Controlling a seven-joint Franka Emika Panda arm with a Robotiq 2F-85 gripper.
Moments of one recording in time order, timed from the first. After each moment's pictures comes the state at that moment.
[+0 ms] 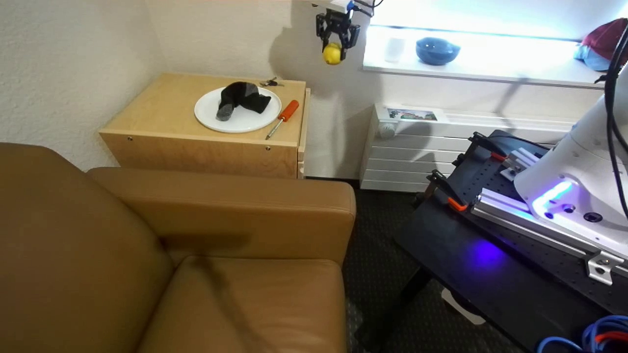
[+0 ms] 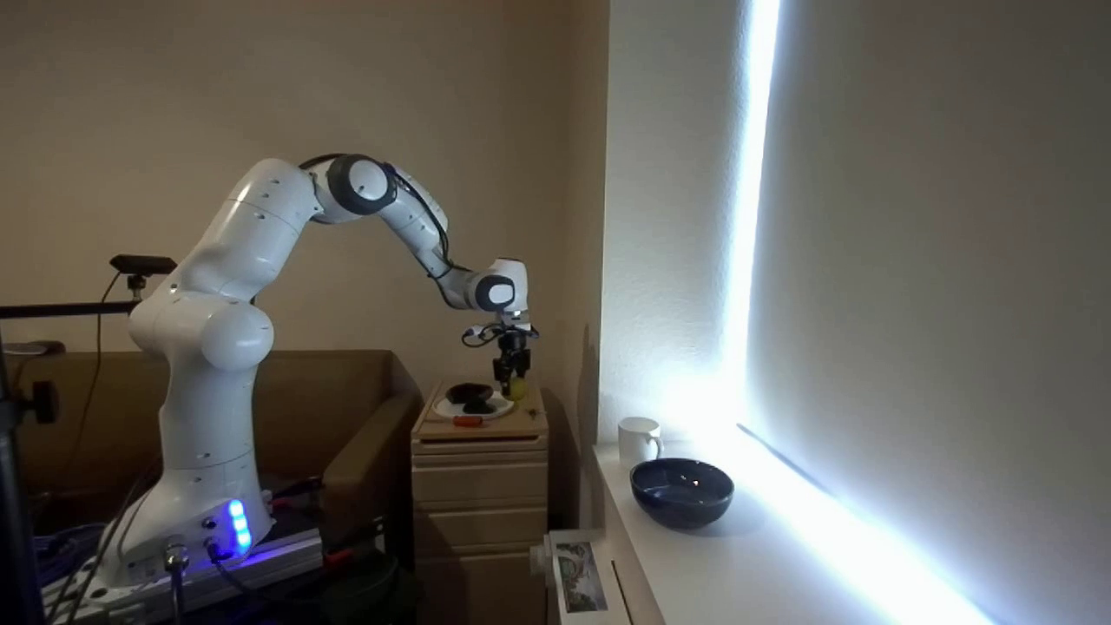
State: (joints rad) arm 0.15 0.53 -0.18 -1.81 0.11 2.39 1.30
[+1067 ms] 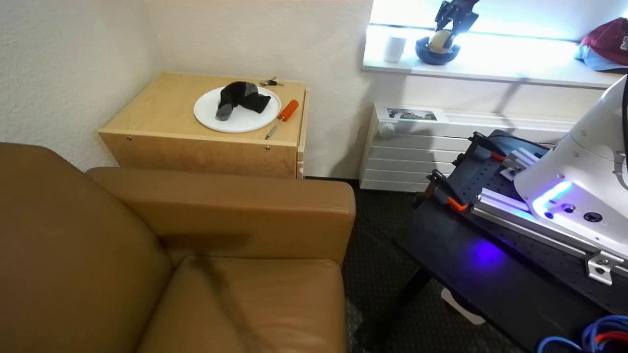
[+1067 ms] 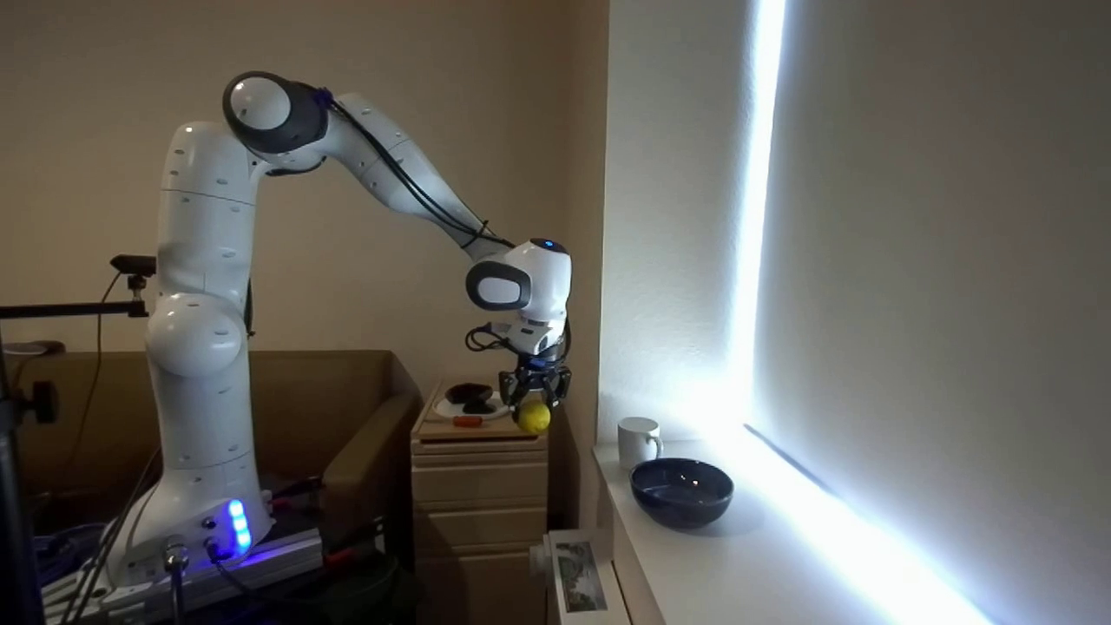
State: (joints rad) arm -0.28 0.14 -0.33 -2.28 0.38 2.36 1.18
